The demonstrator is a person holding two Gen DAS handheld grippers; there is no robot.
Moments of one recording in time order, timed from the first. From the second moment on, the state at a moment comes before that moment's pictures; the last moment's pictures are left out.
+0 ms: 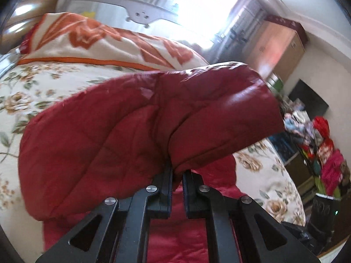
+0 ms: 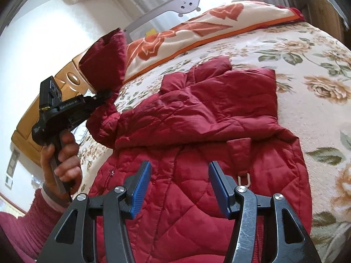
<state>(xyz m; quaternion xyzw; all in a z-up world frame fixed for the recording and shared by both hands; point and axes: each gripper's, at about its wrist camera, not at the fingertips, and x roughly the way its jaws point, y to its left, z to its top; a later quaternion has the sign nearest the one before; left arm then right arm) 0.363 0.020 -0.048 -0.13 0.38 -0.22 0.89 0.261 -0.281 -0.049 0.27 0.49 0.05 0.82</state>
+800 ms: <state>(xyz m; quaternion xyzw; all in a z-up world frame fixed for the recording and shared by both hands) 0.442 -0.047 -0.108 -0.06 0.46 -0.25 0.85 0.334 -0.359 -0.108 0.47 0.47 0.02 0.75</state>
